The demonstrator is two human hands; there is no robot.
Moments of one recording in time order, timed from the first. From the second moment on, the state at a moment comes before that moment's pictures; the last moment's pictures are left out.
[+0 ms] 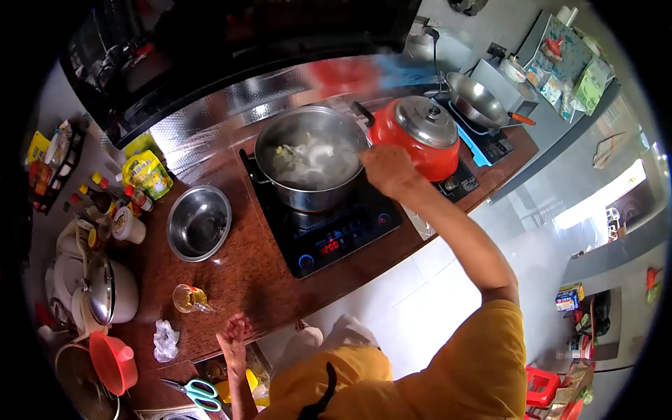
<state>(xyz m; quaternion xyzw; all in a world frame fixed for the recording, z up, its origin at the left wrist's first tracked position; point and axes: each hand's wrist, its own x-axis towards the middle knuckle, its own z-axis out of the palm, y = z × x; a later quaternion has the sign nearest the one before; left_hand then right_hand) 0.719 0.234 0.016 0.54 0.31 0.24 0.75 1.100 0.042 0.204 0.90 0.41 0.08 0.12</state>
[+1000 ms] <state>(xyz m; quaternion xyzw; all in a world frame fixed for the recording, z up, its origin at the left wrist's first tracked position) 1.053 0.314 0.094 0.83 0.29 0.30 0.37 1.238 0.061 0.203 0.84 0.41 -0.34 -0.07</state>
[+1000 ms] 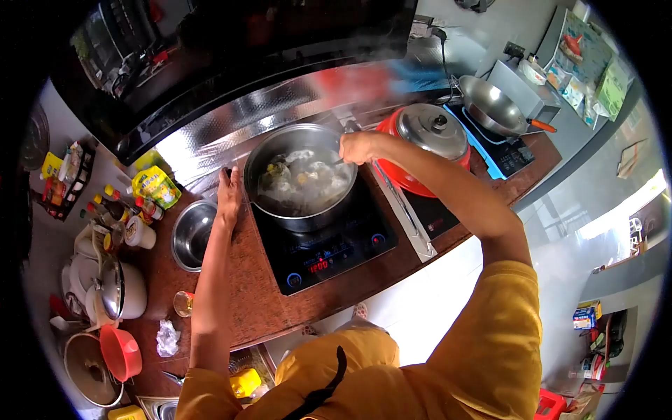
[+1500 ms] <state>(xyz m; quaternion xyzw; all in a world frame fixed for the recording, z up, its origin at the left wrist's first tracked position) 1.052 0.279 0.109 0.75 0.38 0.38 0.38 1.232 0.078 0.114 0.83 0.55 -0.07 -0.04</state>
